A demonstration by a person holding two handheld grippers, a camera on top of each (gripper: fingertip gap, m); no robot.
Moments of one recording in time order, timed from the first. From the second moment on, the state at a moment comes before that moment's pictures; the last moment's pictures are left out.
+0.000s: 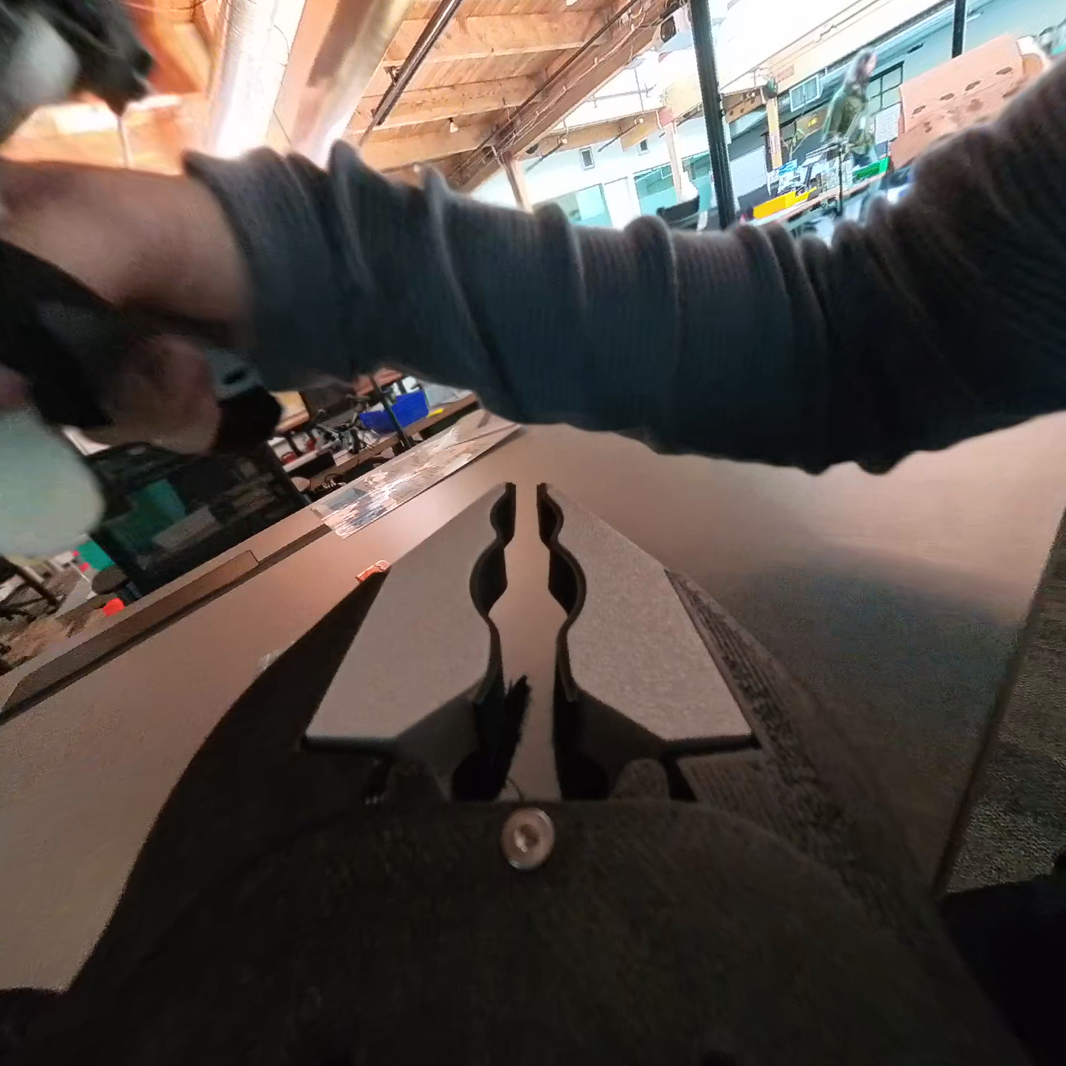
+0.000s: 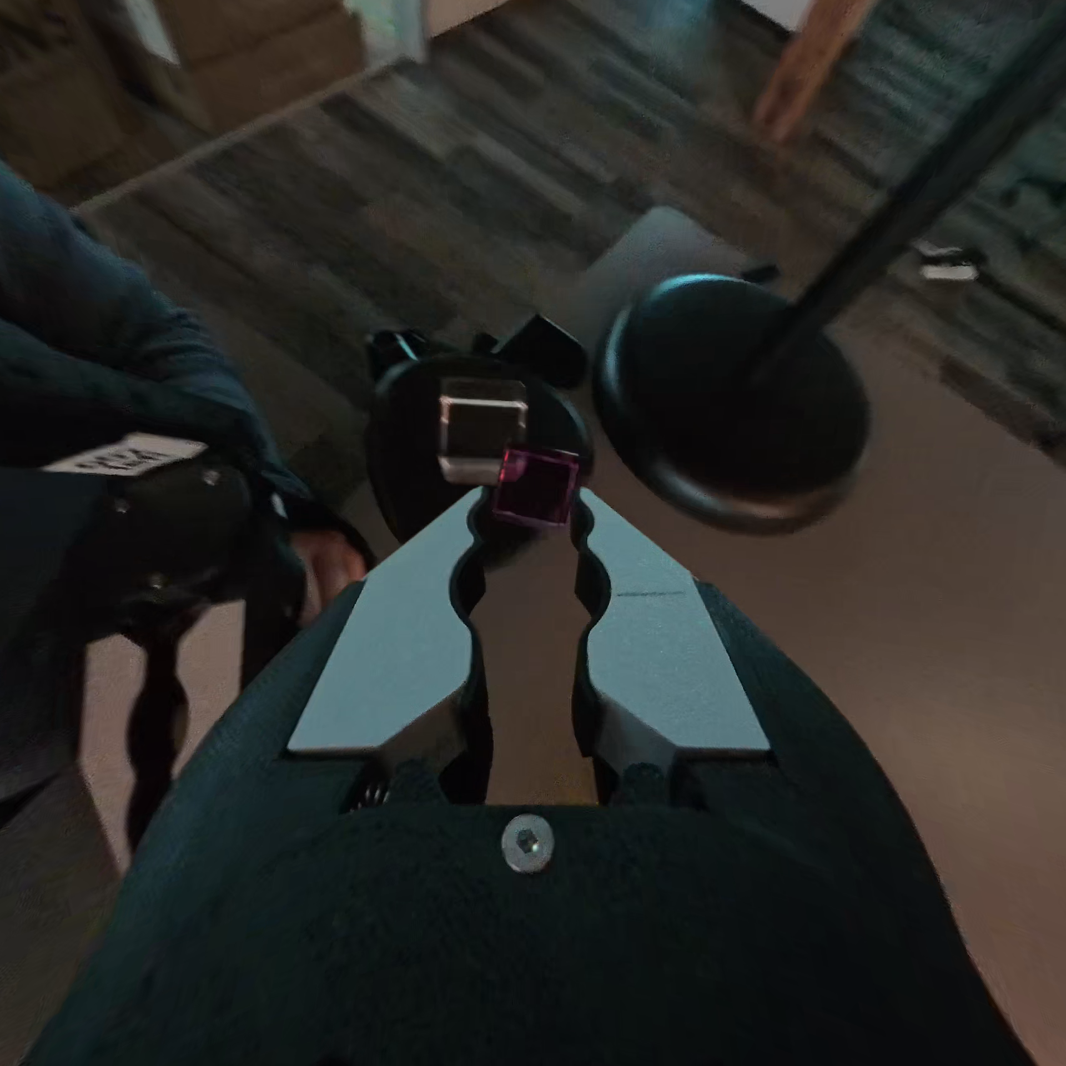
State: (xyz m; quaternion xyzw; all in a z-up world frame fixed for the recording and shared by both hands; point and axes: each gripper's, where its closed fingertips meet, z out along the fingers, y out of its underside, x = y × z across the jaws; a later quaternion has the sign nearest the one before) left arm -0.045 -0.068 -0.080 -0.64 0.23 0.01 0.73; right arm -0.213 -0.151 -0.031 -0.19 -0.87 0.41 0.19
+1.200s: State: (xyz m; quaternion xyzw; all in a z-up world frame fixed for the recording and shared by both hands) left arm -0.039 -0.070 -0.082 -0.64 0.24 0.02 0.73; right arm -0.217 -0.016 -0.112 -0.42 -0.84 0.22 0.25
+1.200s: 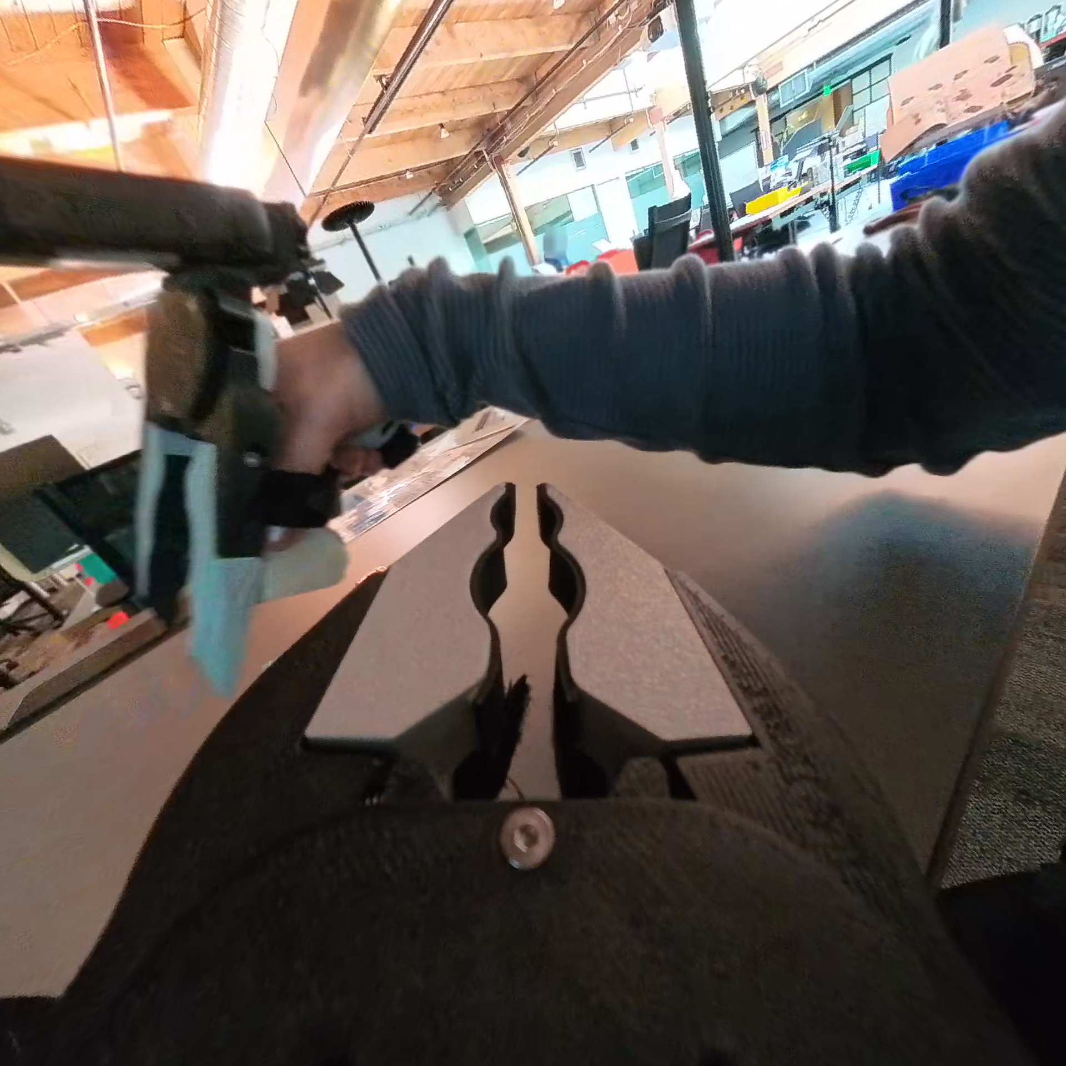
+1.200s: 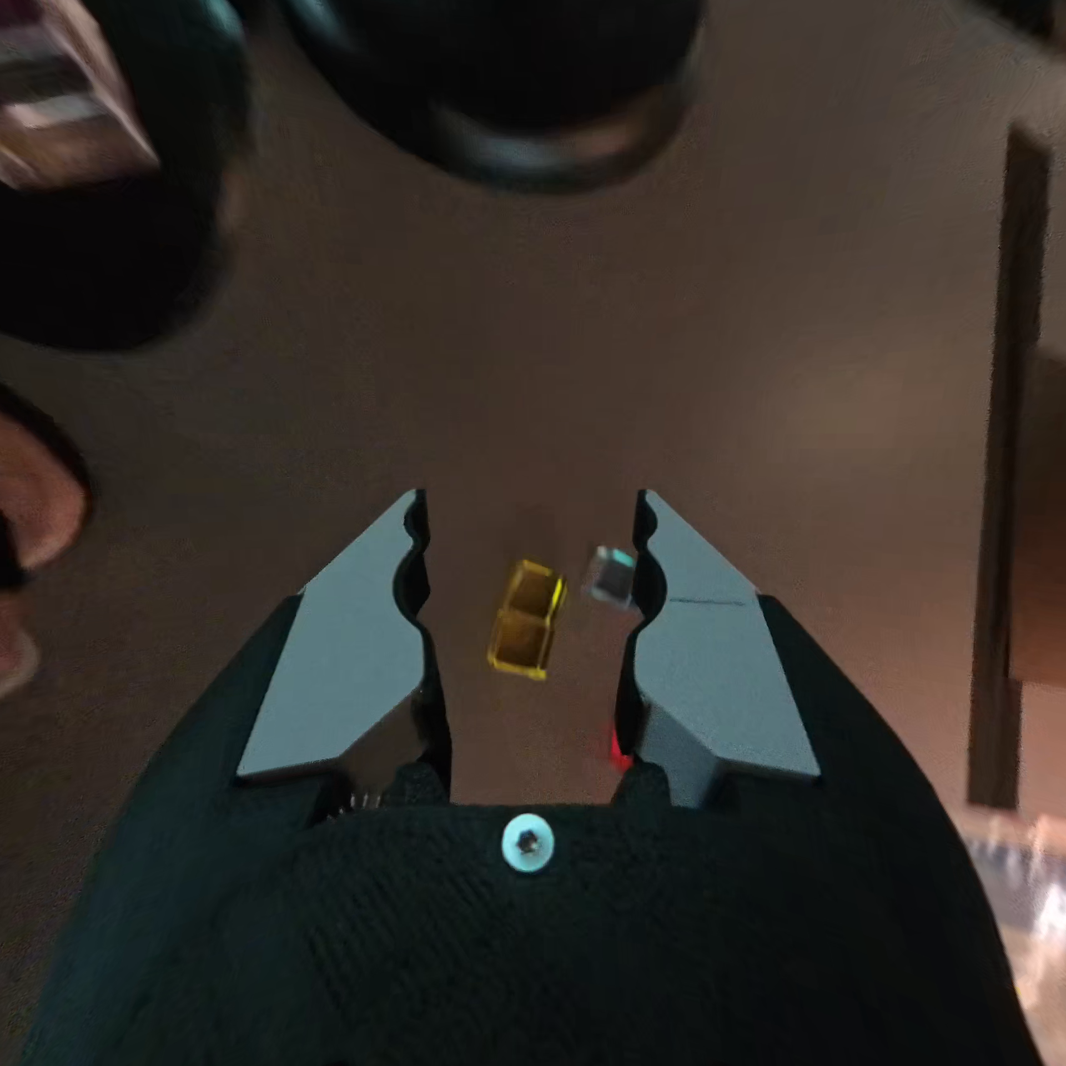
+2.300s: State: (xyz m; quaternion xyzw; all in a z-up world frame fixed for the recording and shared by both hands) left arm -0.031 -0.075 -0.082 -0.63 0.27 0.01 0.73; right arm -0.224 -0.187 -0.081 -0.24 -0.81 0.50 0.18
